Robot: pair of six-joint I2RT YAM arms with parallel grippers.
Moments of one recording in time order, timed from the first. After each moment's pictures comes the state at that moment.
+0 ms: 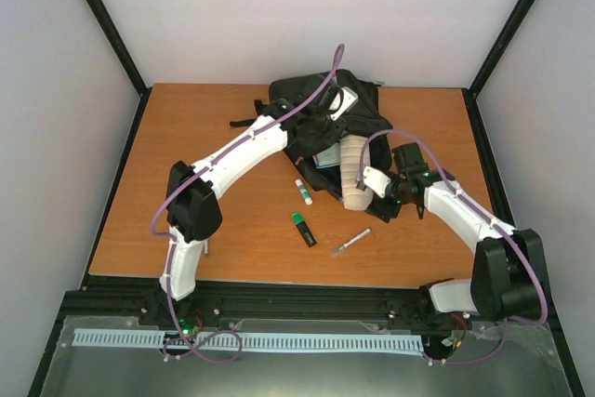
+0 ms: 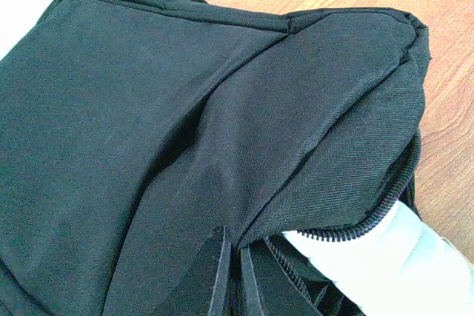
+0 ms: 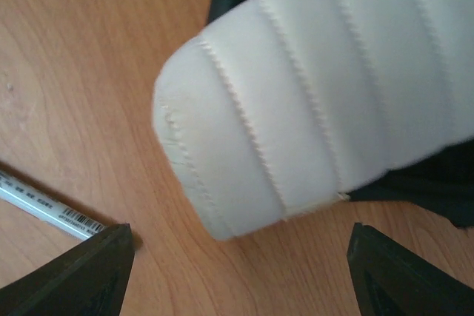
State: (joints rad) left arm -0.75 2.07 2.04 -0.72 -0.06 0.06; right arm 0.23 1.34 0.85 -0.64 -0.31 -0.84
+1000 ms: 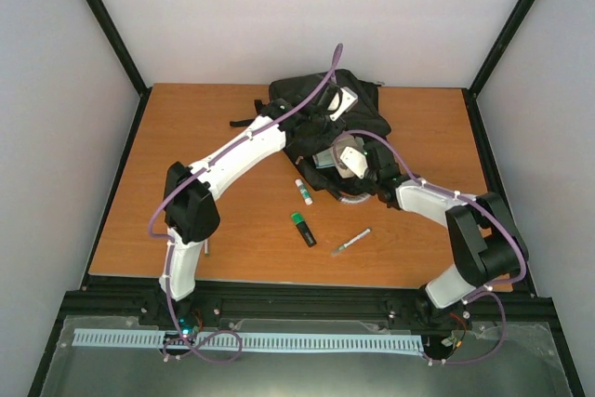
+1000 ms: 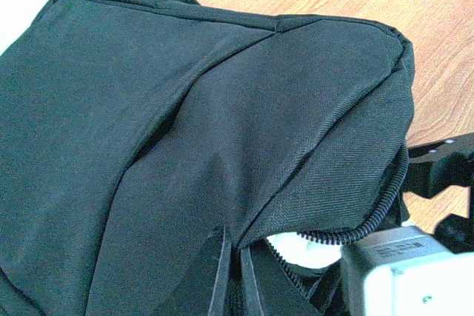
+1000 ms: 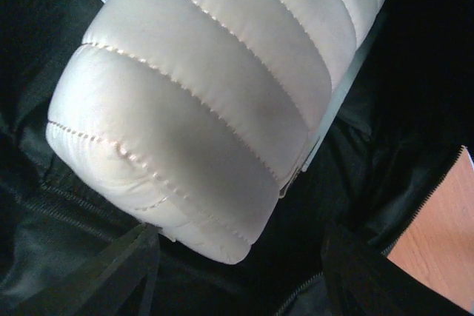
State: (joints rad) left arm -0.75 2.05 2.02 -0.72 -0.04 0.06; right arm 0.42 1.58 0.81 0.00 0.19 -0.77
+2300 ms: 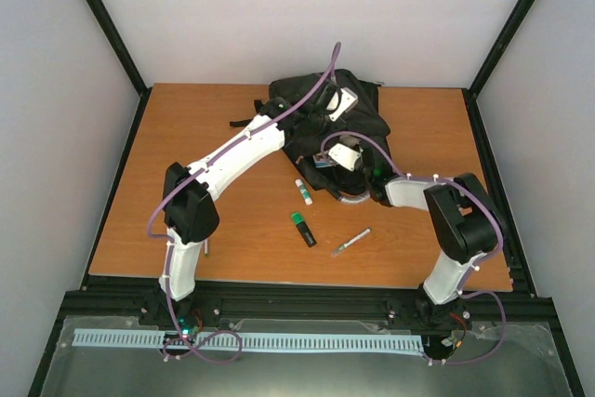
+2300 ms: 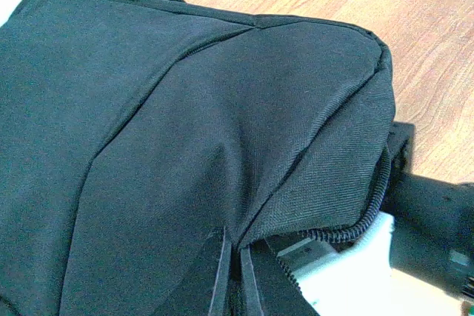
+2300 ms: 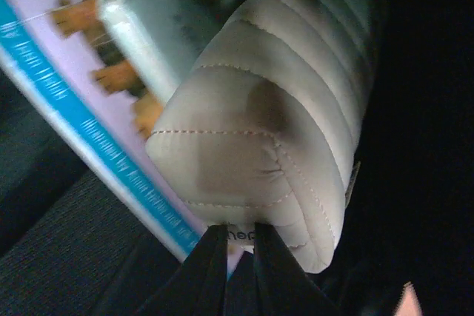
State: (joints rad) left arm -0.75 2.05 2.04 -0.75 0.00 0.06; right arm 0.41 1.72 0.79 0.37 0.09 -0.97
